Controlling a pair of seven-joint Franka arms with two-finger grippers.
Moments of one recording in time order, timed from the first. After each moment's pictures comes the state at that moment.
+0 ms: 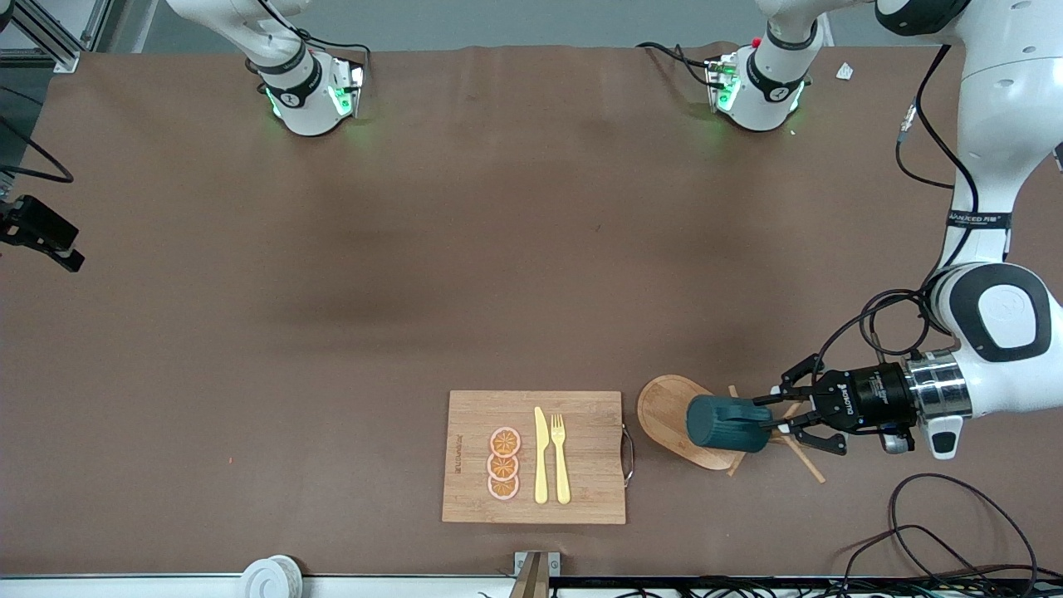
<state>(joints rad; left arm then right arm) 0.22 0.71 -0.30 -1.31 -0.96 1.93 -1.10 0.08 0.05 -0.12 -1.47 -0.03 1.71 0.00</state>
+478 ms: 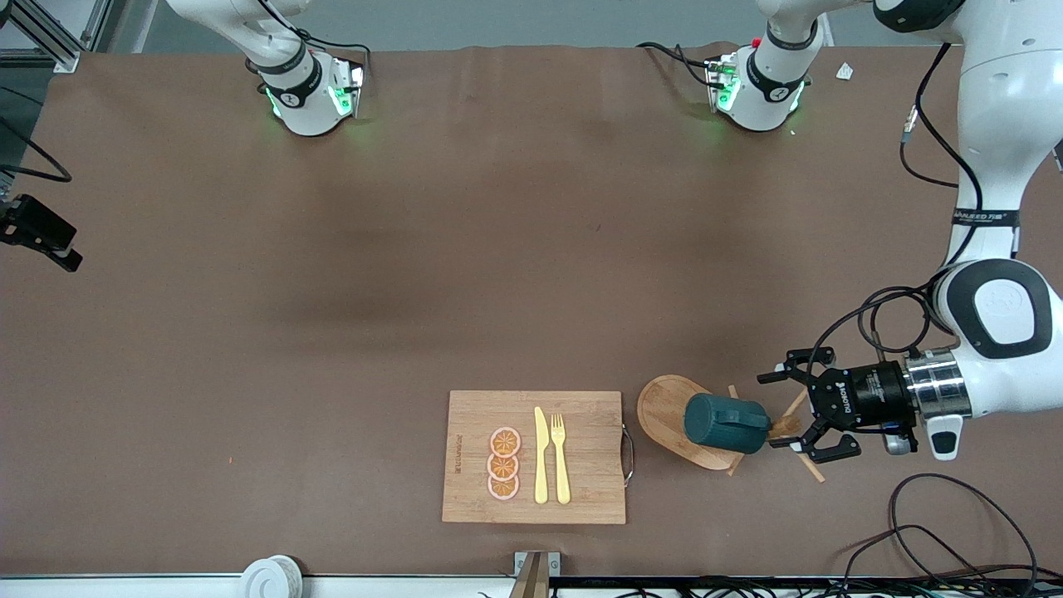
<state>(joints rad) 0.21 0.68 -0.32 -1.28 -0.81 1.93 -1.15 0.08 0.05 -0.12 -1.46 -0.03 1.71 0.00</state>
